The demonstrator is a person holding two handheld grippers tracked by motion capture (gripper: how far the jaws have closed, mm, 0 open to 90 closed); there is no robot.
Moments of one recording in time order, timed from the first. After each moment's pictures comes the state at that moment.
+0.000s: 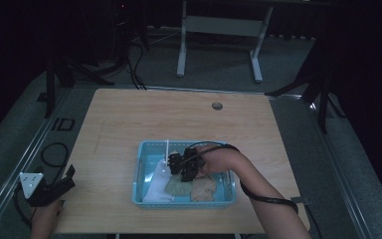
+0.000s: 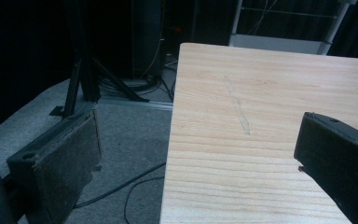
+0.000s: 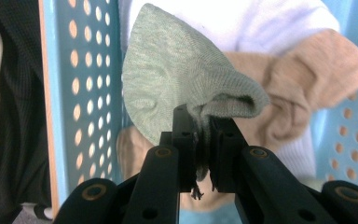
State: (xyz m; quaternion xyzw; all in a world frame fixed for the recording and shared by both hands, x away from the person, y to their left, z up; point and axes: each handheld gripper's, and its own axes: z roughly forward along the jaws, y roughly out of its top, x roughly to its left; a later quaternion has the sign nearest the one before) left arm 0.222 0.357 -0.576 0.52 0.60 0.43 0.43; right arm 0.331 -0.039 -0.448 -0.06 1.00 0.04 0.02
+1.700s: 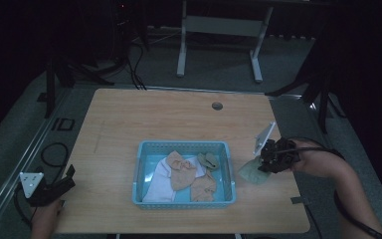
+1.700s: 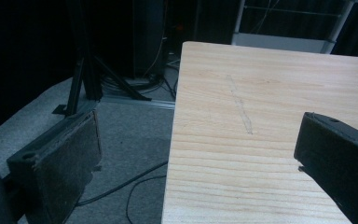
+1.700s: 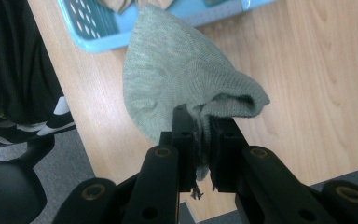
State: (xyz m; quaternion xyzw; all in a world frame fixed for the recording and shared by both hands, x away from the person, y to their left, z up) left arm 0.223 0.357 -0.576 0.52 0.60 0.43 0.43; right arm 0.323 -0.255 -0.373 0.11 0.99 0.07 0.07
